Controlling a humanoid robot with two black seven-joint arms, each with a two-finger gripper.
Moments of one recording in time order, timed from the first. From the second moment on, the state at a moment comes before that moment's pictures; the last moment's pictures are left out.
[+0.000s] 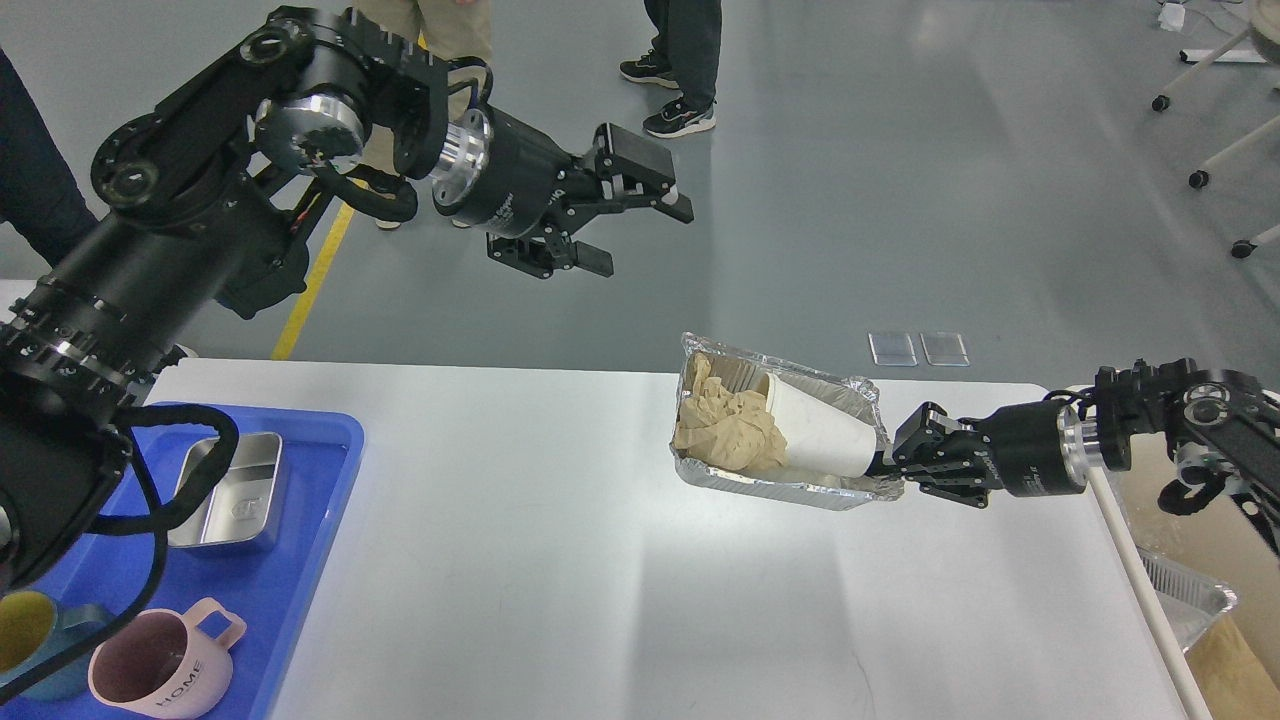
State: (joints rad) left arm -1.23 0.13 -0.93 -0.87 0.57 -0.95 0.80; right arm 0.64 -0.61 0.80 1.07 -0.94 0.96 -0.04
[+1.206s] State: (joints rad) left arm -0.74 -0.01 -1.57 -0.68 0.00 -0.37 0.30; right arm 0.36 -0.77 1.40 1.01 -0.88 0.84 -0.03
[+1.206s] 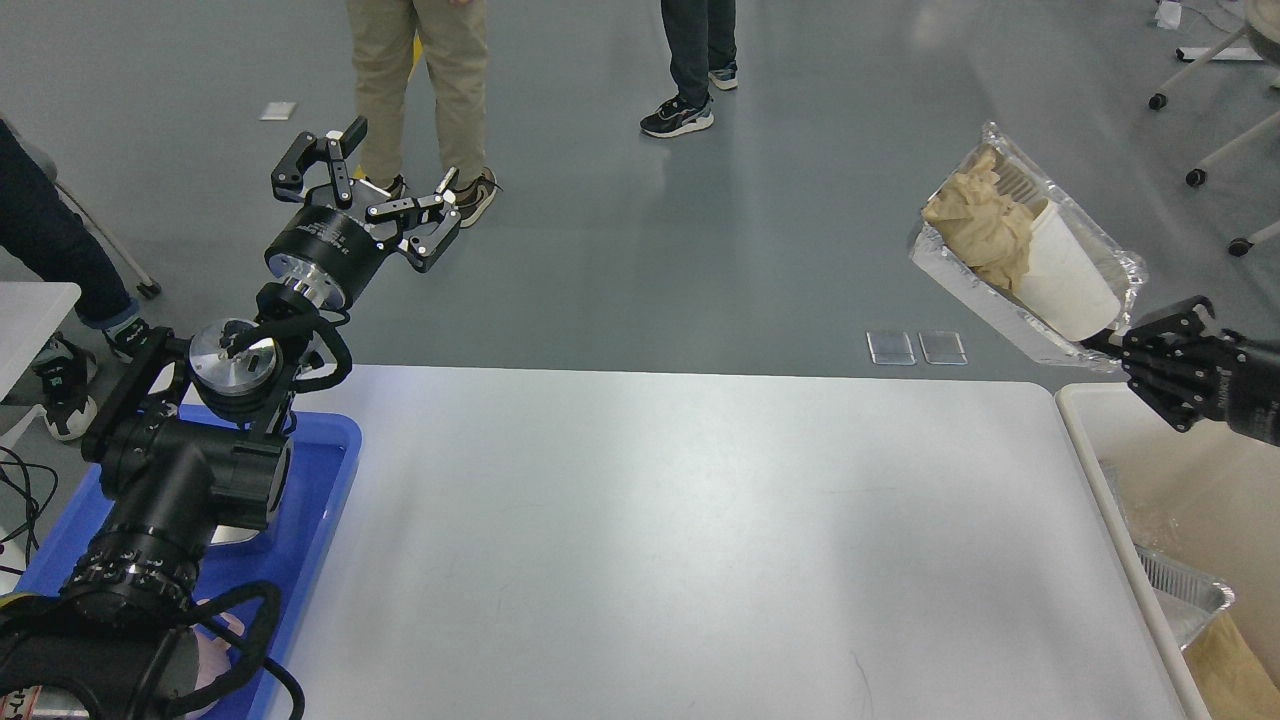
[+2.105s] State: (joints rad) left arm -0.61 0.09 -1.59 -0.69 0.01 -0.37 0.30; right arm 0.02 -0.79 1.55 0.80 -0.82 0.38 -0.03
